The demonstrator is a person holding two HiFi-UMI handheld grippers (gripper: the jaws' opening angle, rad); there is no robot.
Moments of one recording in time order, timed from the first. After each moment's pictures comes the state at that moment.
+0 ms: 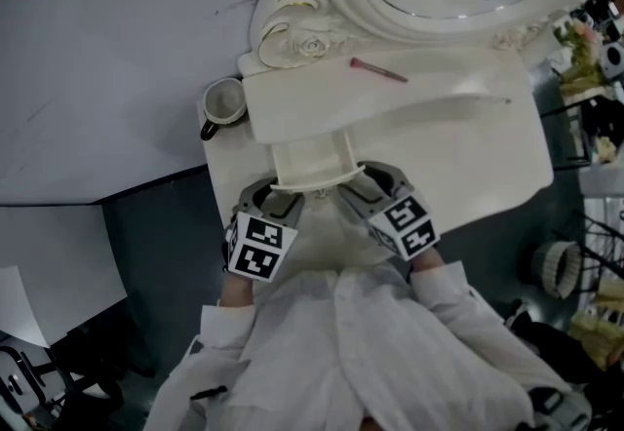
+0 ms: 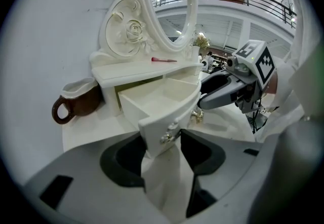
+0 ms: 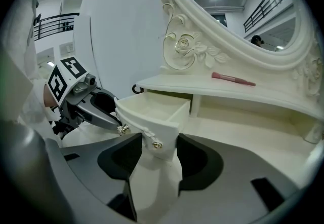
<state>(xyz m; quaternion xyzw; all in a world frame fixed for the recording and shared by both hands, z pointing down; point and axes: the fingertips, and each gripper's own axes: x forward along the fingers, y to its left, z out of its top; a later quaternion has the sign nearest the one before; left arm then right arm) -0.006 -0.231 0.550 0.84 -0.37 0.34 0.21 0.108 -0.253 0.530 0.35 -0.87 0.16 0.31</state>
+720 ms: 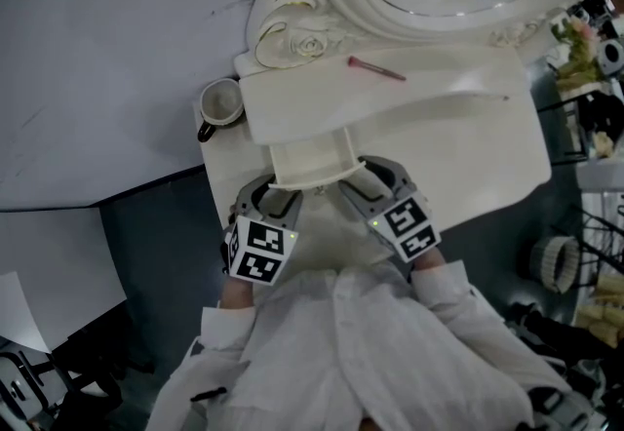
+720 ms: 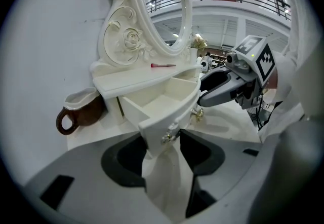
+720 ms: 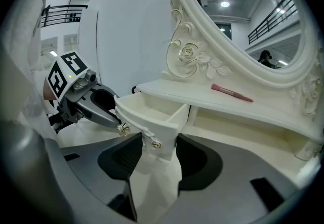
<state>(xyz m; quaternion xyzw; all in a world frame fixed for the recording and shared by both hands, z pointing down) -0.008 -0.240 0.541 0.85 -0.38 0.33 0.17 0.102 -0.259 0.512 0.36 -0.87 0.12 0.31</state>
